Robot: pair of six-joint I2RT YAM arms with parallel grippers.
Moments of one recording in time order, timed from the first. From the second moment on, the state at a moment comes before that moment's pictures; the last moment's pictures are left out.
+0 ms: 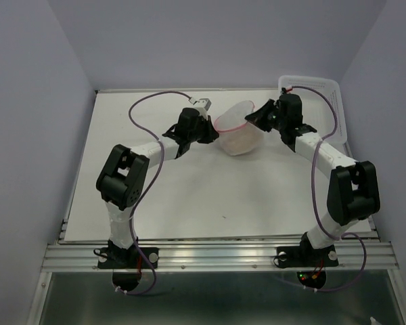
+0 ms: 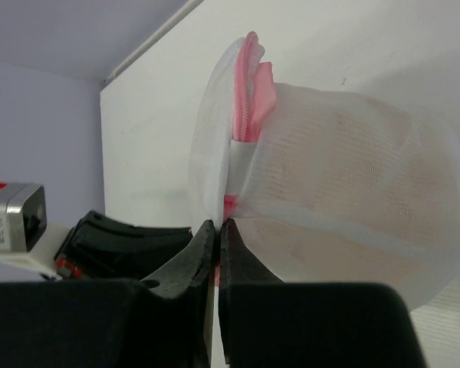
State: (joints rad) left arm -0.53 1.91 1.24 0.21 0.21 -0.45; right arm 0.24 1.64 1.17 0.06 -0.19 0.86
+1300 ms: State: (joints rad) left arm -0.60 1.77 1.35 -0.15 0.19 -0.42; right arm 0.47 1.52 1.38 -0.52 -0.40 -0.77
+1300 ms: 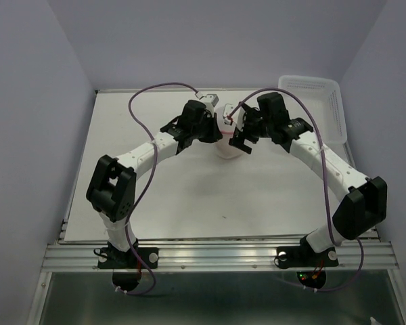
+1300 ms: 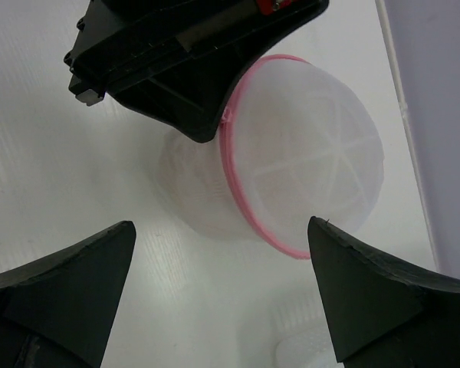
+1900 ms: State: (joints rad) left arm -0.62 1.77 1.40 -0.22 0.19 -0.39; right arm 0.48 1.70 1.43 -0.49 -0.40 -0.89
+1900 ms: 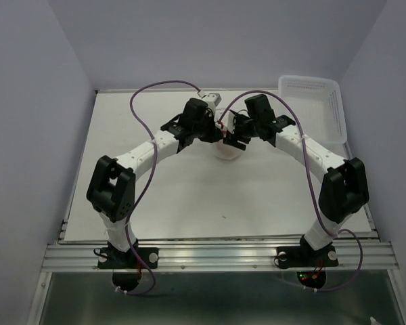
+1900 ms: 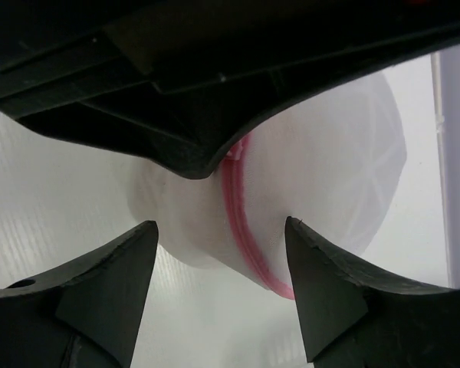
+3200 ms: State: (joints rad) left arm -0.36 1.75 1.20 -0.12 0.26 -0.44; right arm 0.49 1.66 1.29 -0.27 -0.40 -0.98
